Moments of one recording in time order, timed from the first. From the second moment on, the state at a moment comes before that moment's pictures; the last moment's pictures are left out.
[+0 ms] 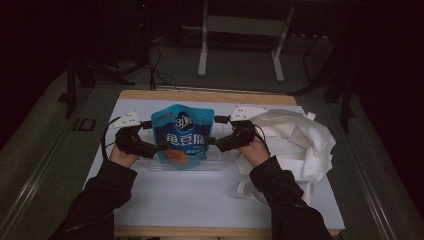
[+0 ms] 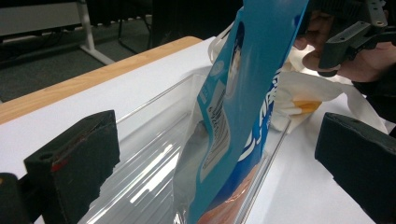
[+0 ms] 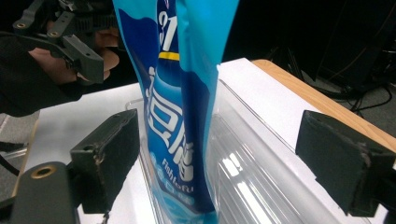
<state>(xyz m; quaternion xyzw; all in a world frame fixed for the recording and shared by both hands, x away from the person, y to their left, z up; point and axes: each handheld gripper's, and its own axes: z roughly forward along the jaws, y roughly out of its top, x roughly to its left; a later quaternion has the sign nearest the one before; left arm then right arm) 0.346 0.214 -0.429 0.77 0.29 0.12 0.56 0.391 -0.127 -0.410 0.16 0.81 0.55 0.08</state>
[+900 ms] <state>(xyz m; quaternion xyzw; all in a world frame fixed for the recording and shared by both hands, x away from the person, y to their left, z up) 0.296 0.224 -0.436 0.75 0.33 0.17 0.54 0.380 -0.155 -0.409 0.16 0.82 0.55 0.08</state>
